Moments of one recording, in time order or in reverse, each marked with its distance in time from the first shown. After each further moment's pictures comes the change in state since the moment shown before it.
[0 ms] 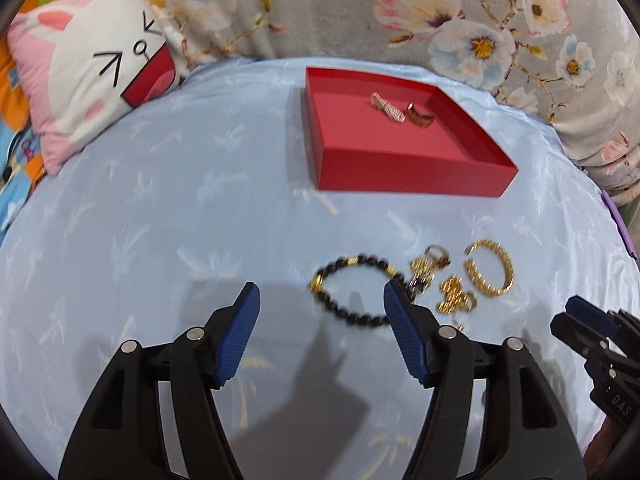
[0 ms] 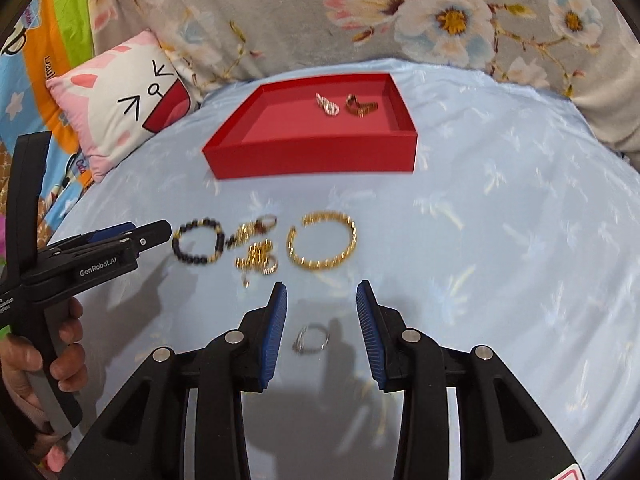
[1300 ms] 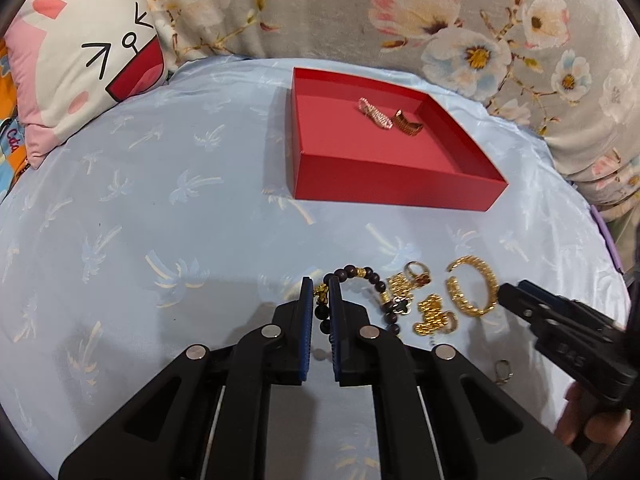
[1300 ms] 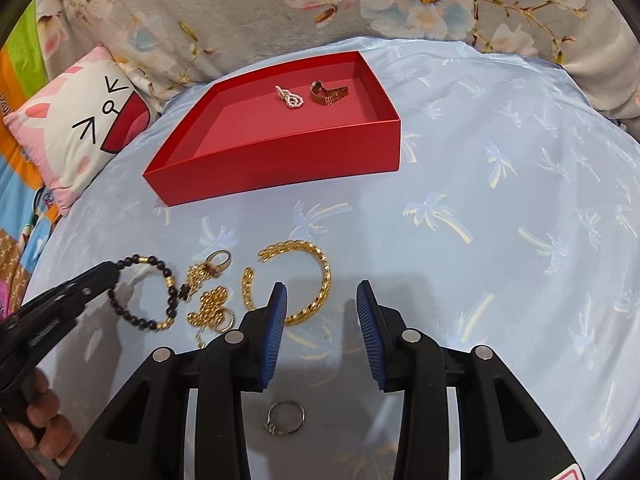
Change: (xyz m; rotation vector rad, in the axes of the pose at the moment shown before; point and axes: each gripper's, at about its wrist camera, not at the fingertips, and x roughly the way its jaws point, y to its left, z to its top) left arm 0.005 -0.009 0.011 -0.031 -0.027 -0.074; right arm 0.056 -0.018 0.034 0.112 0.032 -0.048
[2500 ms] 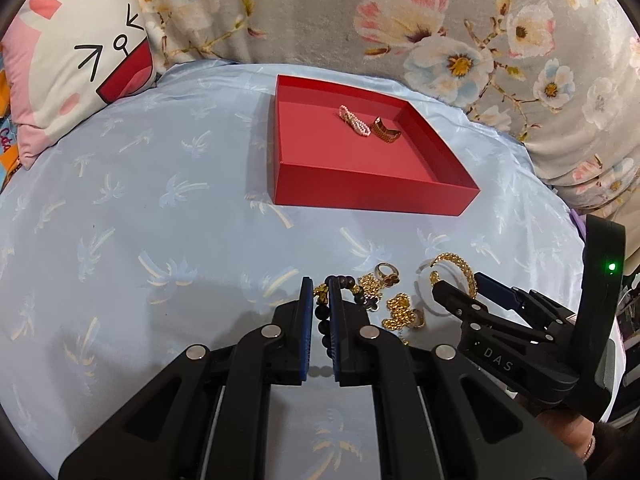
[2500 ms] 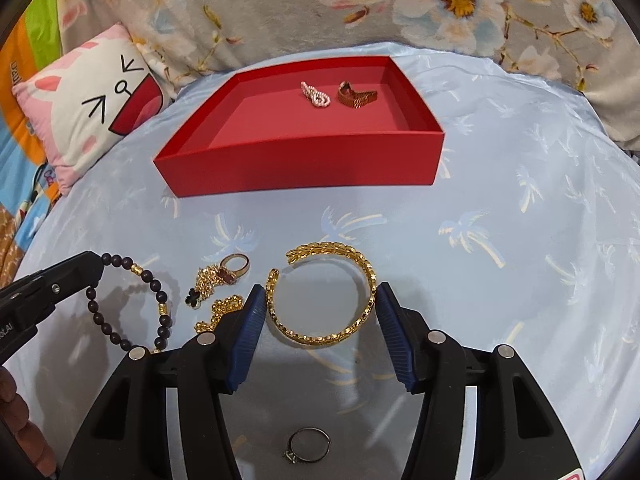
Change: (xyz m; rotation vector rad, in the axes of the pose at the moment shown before) left arm -0.016 -0.005 0.002 -0.006 -0.002 -0.064; right arm 0.009 0.021 0.002 -0.089 -0.023 0.001
